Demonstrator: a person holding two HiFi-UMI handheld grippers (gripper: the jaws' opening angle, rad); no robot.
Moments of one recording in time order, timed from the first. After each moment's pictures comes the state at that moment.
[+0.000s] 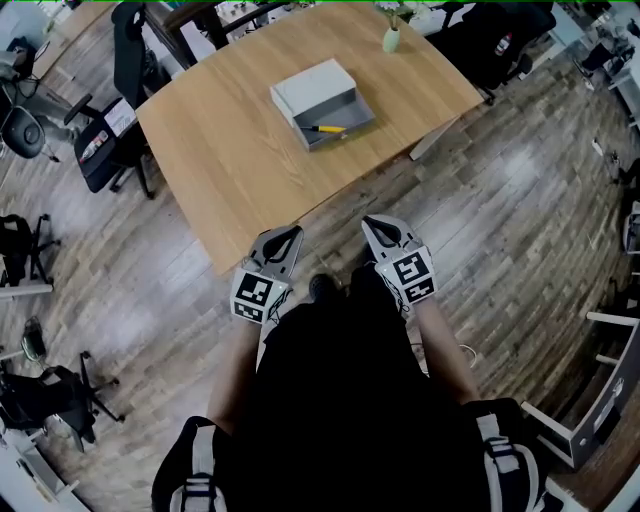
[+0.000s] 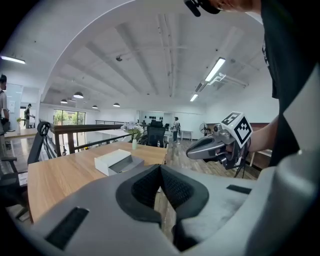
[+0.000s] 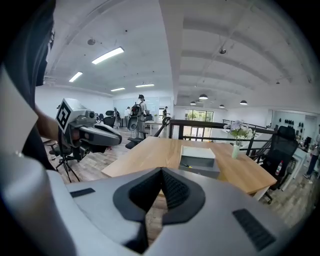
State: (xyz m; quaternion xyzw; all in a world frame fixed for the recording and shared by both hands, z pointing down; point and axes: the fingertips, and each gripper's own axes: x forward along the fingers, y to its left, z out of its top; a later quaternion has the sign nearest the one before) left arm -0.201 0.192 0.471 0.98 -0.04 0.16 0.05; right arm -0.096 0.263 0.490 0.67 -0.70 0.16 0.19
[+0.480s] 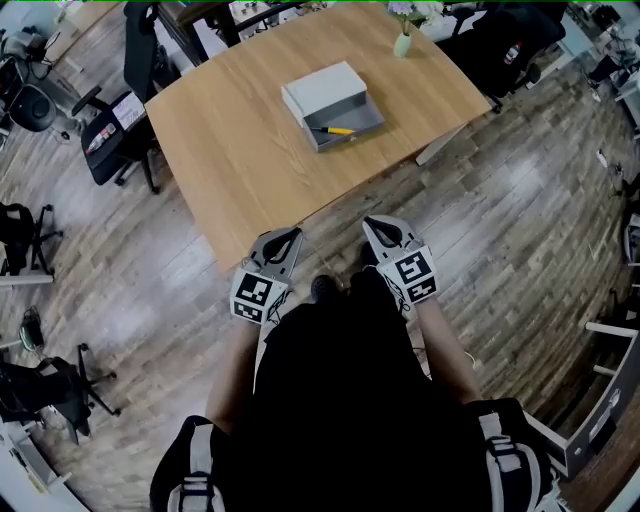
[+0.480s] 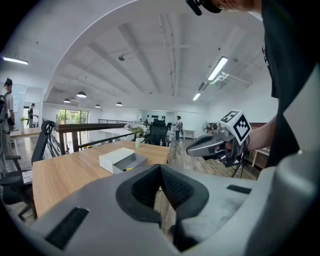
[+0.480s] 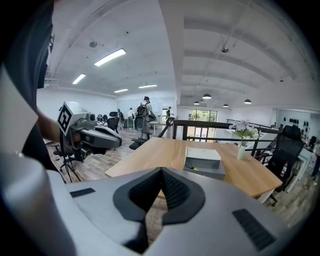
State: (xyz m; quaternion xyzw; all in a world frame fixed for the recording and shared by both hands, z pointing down) left arm -0.219 0.184 0.473 0.98 -0.06 0.17 0.05; right arm -0.108 0.252 0.487 0.65 -0.72 0.16 0.18
